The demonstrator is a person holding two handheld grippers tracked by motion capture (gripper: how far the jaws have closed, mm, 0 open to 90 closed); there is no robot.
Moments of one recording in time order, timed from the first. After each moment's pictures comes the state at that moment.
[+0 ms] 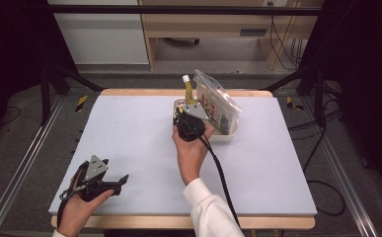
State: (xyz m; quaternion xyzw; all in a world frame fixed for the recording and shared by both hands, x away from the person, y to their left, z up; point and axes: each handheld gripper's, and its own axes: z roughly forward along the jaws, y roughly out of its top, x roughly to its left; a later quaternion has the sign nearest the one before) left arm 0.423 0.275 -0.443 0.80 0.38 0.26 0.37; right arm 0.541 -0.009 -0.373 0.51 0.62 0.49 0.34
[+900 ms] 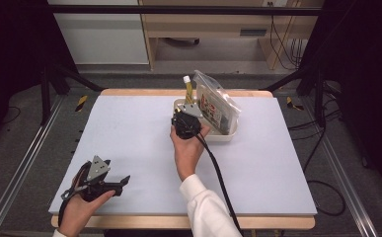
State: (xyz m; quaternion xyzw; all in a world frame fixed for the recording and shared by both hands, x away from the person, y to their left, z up) left arm 0.424 0.272 -0.444 0.81 0.38 0.26 0.37; right arm 0.563 0.000 -0.396 0.54 0.62 0.47 0.33
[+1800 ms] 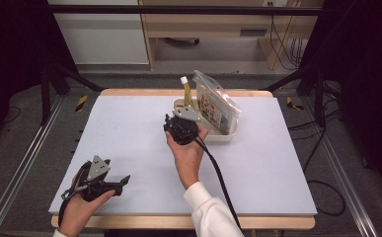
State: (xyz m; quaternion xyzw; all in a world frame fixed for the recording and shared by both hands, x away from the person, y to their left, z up) left arm 0.424 0.272 -0.444 0.81 0.38 0.26 0.37; right arm 0.538 0.006 -0.384 0.48 0.66 0.49 0.31
